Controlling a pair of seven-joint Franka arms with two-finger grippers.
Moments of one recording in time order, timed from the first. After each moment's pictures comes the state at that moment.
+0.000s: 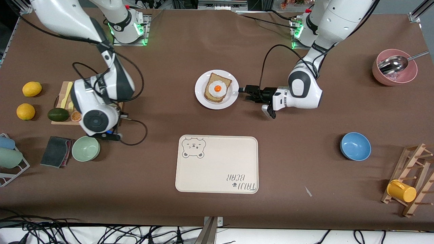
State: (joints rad) left arm -0.26 0.51 -0.18 -2.18 -1.40 2.13 0.94; right arm 0.22 0.51 0.09 -1.66 -0.19 1.69 0.50
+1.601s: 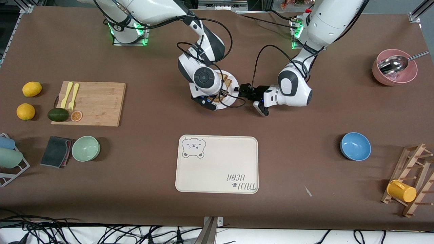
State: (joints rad) left arm -0.31 0.57 -0.18 -2.18 -1.40 2.17 1.01; right arm 0.73 0.67 0.11 -1.60 0.28 2.11 1.17
